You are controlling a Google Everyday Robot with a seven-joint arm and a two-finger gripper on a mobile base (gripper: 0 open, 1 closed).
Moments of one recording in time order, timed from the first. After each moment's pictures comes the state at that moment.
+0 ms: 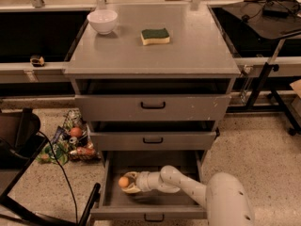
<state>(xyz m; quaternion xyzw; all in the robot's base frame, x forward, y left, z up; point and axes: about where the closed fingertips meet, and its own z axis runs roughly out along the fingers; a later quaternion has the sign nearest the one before) 0.585 0.124 0.174 -0.56 0.63 0.34 0.41</state>
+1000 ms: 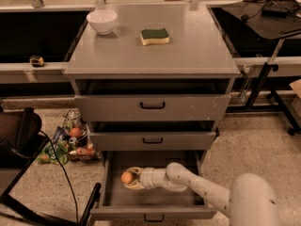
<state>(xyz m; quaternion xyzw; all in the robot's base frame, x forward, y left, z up) 0.576 0.108 0.243 -0.58 0.60 0.31 0.45</state>
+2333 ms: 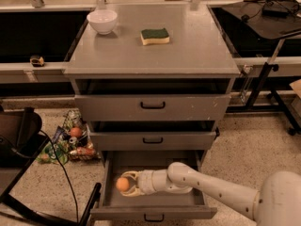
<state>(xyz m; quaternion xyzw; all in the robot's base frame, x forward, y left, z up) 0.509 0.110 0.345 -0.64 0.54 0.31 0.45</state>
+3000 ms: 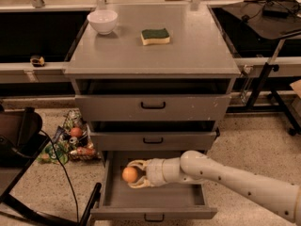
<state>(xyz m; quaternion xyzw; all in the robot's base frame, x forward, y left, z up) 0.493 0.068 0.468 -0.69 0.51 0.24 0.46</state>
